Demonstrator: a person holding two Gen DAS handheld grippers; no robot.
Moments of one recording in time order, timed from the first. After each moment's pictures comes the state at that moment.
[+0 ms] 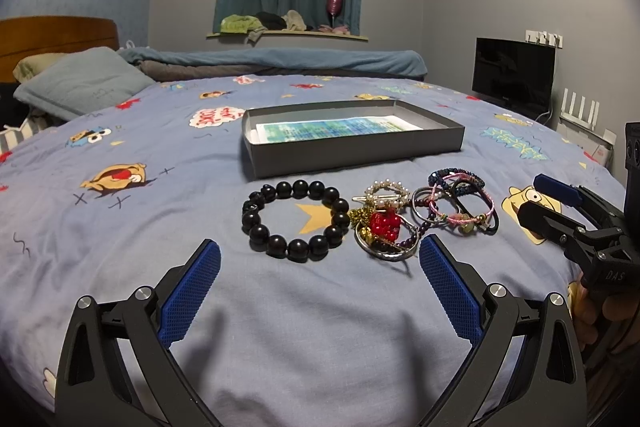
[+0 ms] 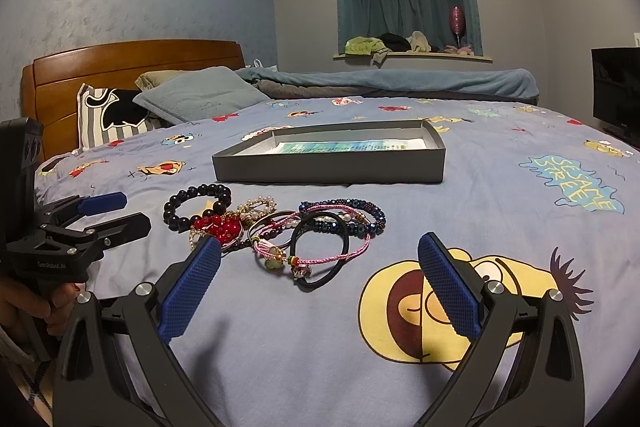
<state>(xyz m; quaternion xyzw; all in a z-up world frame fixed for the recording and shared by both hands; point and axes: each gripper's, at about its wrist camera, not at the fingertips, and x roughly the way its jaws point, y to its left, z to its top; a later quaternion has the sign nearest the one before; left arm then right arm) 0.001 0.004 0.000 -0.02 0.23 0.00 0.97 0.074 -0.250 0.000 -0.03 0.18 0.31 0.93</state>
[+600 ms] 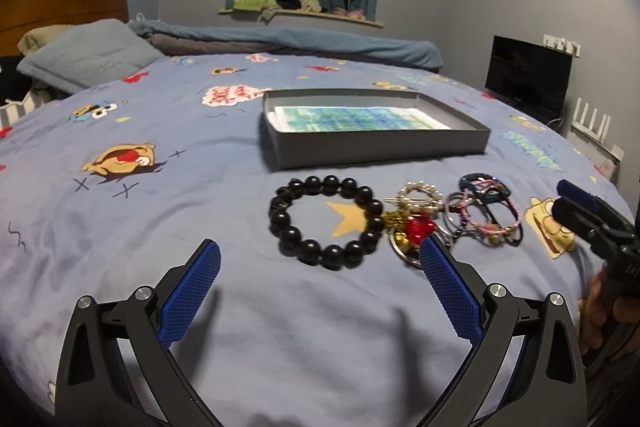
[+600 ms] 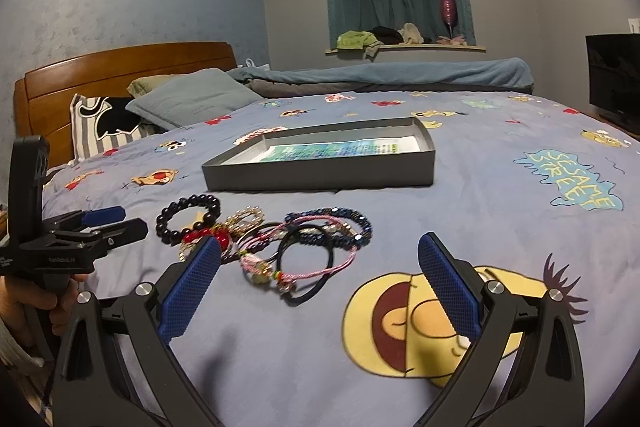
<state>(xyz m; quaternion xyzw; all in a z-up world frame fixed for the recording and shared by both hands) 0.022 0.031 -0.001 -0.06 0.27 0.02 0.96 0.092 -0.257 0.010 -0.01 0.20 0.30 0.93</state>
